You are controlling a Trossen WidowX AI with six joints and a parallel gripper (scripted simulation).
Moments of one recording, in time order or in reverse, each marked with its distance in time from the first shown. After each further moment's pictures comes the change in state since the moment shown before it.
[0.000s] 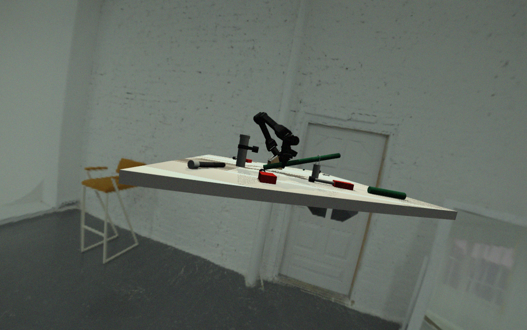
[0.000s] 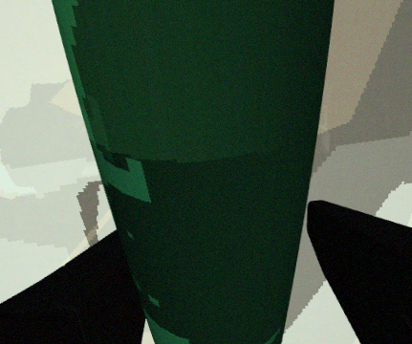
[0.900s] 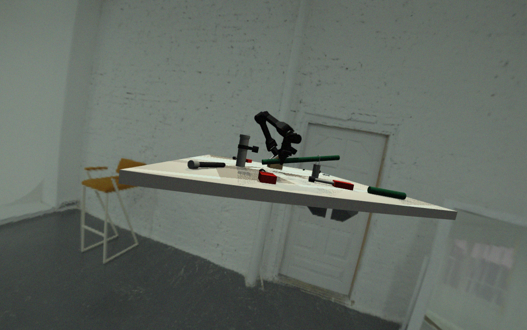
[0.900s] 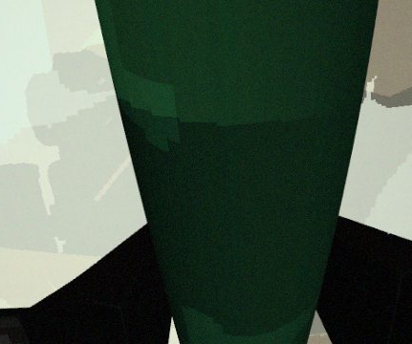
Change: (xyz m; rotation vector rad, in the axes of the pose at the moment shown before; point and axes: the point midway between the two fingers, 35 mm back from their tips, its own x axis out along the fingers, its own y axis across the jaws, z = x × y) arm -0.022 0.006 -0.011 0.011 0.090 0.037
